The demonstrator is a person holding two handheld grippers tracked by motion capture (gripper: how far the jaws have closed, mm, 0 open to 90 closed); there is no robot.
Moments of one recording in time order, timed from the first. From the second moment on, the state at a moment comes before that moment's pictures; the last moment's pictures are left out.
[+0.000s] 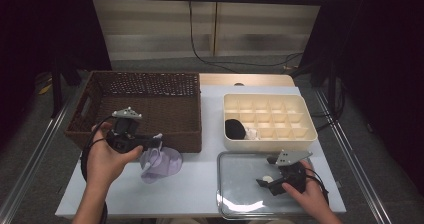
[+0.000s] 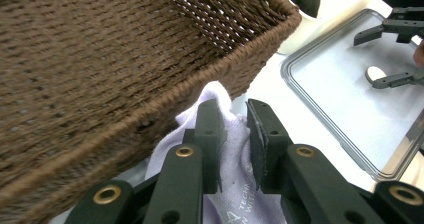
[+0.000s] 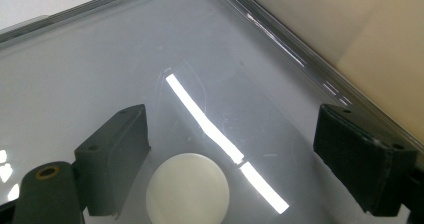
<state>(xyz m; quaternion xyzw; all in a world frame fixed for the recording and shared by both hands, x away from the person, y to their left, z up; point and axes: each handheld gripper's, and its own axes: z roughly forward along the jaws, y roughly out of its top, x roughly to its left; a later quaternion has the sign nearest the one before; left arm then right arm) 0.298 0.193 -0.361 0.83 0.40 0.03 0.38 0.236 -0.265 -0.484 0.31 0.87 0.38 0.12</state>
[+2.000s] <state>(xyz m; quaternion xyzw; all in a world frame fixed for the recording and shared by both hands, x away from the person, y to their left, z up) 0.276 0.169 -0.450 0.85 0.38 0.02 0.36 0.236 -0.265 -0.484 0.31 0.86 0.38 0.12</state>
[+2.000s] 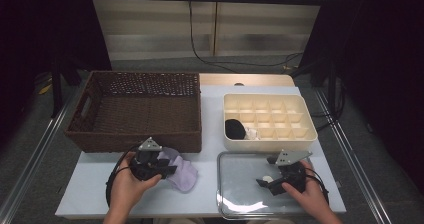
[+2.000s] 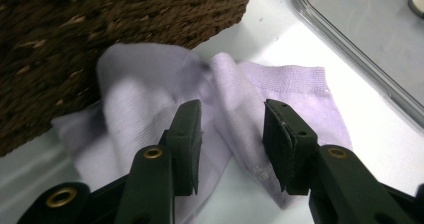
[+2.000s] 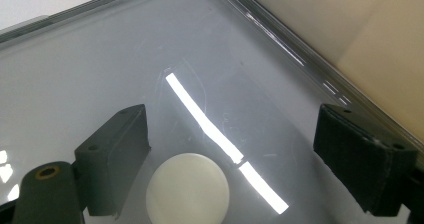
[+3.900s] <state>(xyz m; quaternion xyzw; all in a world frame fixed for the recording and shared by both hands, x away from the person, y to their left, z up) 0.274 0.102 -0.466 0.89 0.32 0.02 0.32 0.236 -0.265 -0.484 0.31 0.86 0.38 0.12</state>
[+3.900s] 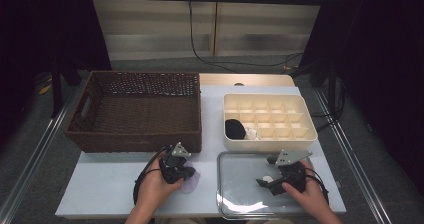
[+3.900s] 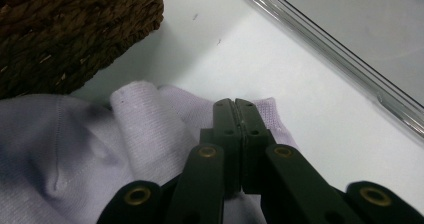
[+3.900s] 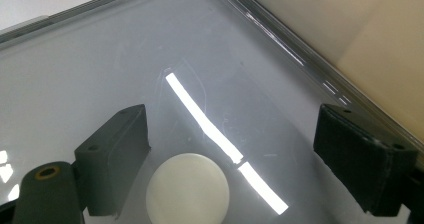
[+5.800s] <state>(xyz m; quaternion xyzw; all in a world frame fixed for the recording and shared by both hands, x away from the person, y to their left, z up) 0.271 0.151 -0.474 0.87 0.31 0.01 0.39 0.237 -0.265 -0.484 0.31 0.87 0.38 0.12</state>
